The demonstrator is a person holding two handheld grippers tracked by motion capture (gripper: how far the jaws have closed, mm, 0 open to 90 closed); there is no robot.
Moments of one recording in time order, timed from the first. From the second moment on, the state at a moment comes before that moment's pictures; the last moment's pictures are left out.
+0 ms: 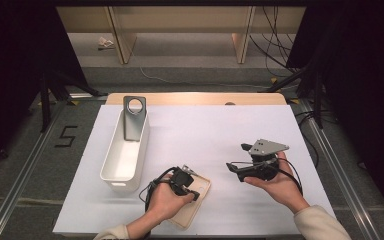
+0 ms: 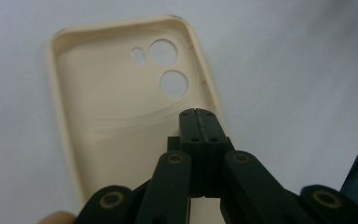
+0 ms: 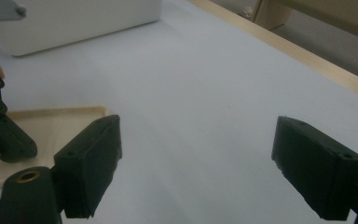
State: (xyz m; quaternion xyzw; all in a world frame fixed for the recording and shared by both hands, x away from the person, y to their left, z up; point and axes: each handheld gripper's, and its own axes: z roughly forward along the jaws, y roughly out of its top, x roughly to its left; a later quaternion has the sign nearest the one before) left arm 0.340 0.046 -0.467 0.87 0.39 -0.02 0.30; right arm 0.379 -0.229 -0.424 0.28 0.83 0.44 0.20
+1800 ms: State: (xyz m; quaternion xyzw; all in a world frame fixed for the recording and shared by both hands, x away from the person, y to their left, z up) left arm 0.295 0.117 -0.442 0.93 0.20 0.05 0.30; right arm 0.378 -0.226 -0.424 0.27 0.83 0.44 0.20
